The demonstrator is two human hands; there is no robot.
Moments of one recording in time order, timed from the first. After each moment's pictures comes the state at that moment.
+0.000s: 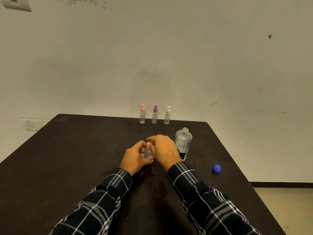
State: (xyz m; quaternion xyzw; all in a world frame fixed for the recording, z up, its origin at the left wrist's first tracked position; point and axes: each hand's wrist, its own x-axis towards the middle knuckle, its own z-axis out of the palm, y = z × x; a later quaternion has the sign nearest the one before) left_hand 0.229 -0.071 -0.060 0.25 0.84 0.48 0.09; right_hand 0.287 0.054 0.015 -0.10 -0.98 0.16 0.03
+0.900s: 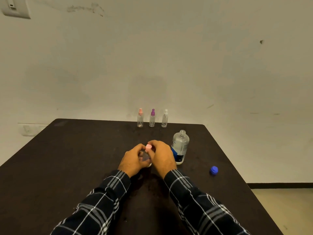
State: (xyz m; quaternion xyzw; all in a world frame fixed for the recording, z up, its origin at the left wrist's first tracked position) left_hand 0.224 -0.072 -0.059 0.27 0.84 0.47 0.11; right_hand 0.293 0.051 -0.017 -0.17 -0.92 0.32 0.15
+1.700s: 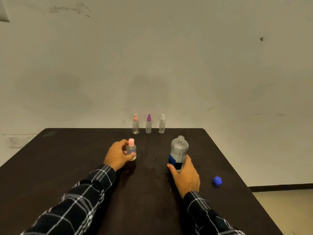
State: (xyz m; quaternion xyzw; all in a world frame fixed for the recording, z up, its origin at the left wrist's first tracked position) left_hand 0.131 -0.067 -0.062 0.23 0.88 0.41 0.02; right_hand 0.323 0.131 -0.075 -0.34 -0.84 0.34 0.23
